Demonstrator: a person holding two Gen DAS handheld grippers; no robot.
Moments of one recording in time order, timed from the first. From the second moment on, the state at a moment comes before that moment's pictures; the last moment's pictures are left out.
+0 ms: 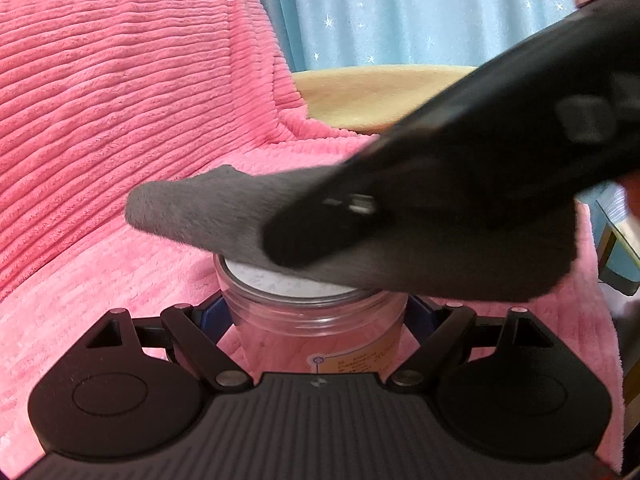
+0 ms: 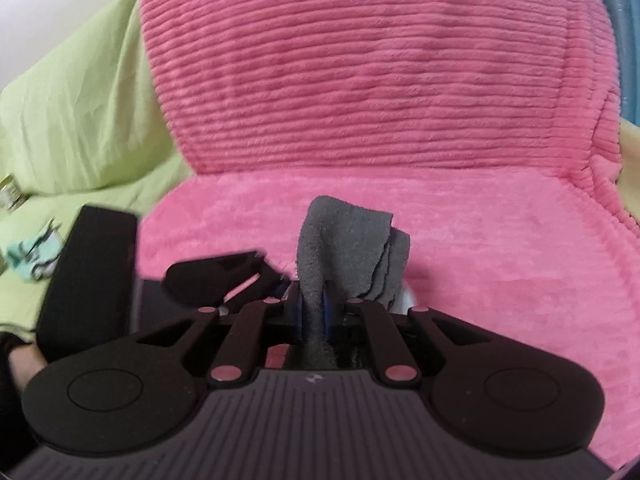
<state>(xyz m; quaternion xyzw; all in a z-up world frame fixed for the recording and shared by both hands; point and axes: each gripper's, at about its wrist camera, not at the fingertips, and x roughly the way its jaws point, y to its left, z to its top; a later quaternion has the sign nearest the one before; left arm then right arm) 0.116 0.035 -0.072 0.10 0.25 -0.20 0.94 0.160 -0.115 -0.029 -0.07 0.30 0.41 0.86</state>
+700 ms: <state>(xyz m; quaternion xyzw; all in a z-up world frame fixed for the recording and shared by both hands) 0.113 0.034 -0.074 0.12 0.24 -0.20 0.94 0.144 -0.123 -0.016 -0.14 0.33 0.39 0.85</state>
